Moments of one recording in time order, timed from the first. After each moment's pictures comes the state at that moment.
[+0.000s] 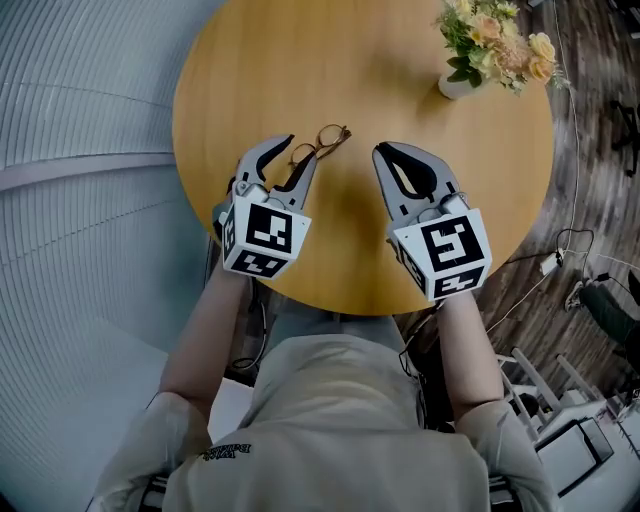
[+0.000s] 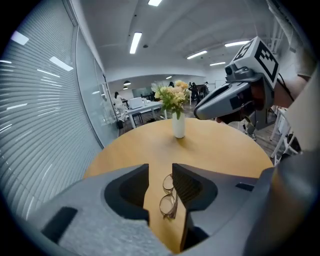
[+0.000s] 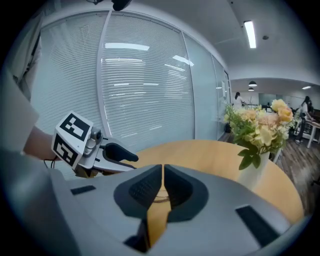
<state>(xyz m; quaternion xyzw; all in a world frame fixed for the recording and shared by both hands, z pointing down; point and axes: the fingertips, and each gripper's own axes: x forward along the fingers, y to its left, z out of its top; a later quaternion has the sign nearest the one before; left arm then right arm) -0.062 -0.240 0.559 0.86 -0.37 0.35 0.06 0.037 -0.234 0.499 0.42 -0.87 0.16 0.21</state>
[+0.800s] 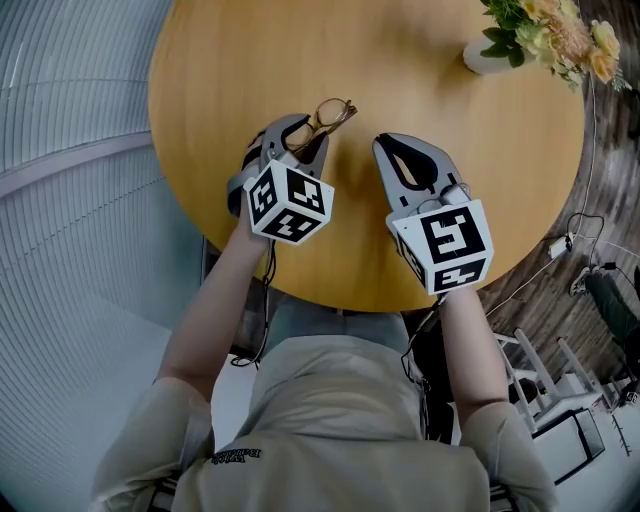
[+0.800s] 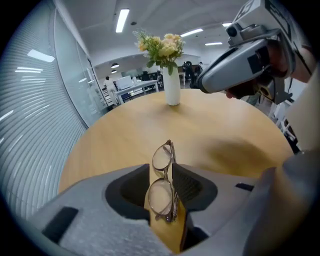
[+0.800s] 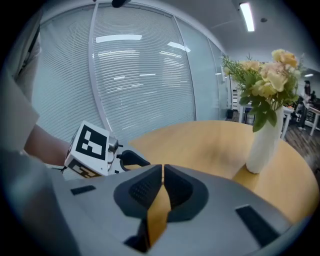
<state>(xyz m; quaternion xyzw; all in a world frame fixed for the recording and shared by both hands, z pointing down) -0.049 -0.247 0.690 0.83 -0.32 0.45 0.07 0.029 -0.233 0.588 0.40 -0.86 0.22 0.24</state>
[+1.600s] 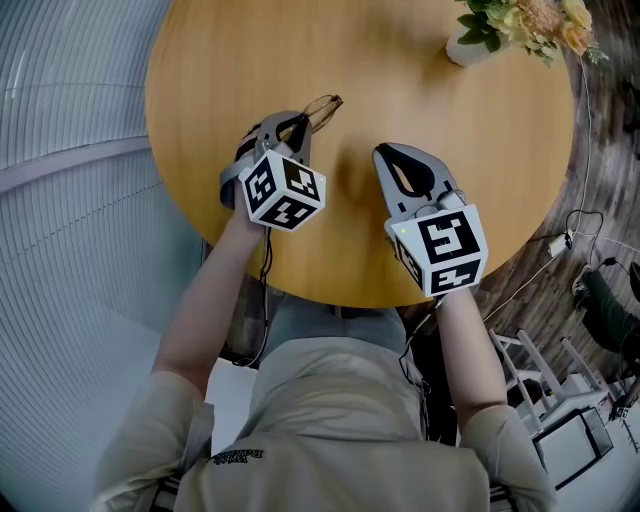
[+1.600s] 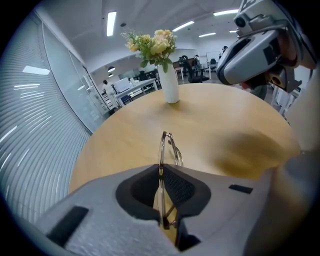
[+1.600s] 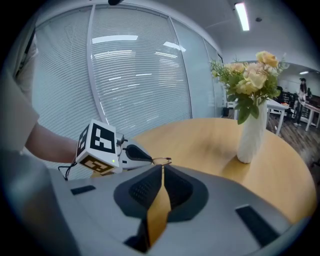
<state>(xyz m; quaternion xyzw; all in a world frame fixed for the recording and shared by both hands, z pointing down) -0.048 -0.254 0.690 0.81 -0.33 0.48 0.02 0.054 -0.205 0.590 0.41 -0.85 0.23 0.24</state>
